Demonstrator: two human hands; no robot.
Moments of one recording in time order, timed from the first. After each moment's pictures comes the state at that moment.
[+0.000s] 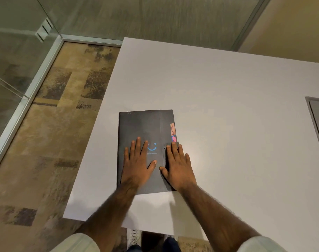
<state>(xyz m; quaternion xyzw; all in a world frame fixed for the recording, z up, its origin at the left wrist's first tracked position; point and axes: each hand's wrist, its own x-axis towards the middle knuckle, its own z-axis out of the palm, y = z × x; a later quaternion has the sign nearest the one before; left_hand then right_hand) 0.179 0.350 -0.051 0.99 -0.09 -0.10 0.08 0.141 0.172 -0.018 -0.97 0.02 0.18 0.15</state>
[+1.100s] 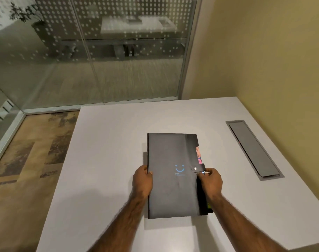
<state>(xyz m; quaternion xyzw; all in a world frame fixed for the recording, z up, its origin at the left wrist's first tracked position) 0.205 0.164 0.084 0.85 0.02 -0.17 0.50 0.095 -0.050 0.090 -0.70 0.50 -0.12 0.49</state>
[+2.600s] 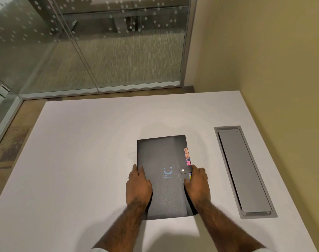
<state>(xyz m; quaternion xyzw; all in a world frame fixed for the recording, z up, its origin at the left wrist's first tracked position) 0.227 -0.073 0.017 0.97 -0.05 -0.17 0.14 0.161 -0.275 0.003 -0.89 0.33 0.06 0.32</state>
